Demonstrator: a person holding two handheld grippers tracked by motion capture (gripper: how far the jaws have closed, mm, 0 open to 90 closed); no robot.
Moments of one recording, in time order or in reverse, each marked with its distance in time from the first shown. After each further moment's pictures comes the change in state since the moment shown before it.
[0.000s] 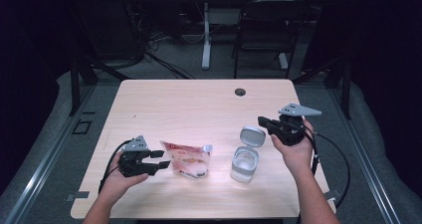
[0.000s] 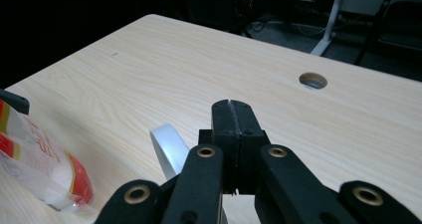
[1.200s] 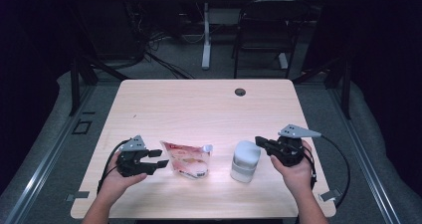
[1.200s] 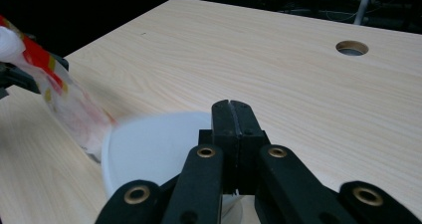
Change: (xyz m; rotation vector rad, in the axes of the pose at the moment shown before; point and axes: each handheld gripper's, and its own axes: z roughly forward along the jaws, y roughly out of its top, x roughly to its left) left arm 0.002 -0.002 -0.004 -0.008 0.017 -0.012; right arm 0.018 -0.047 -0.010 0.010 0.090 0.026
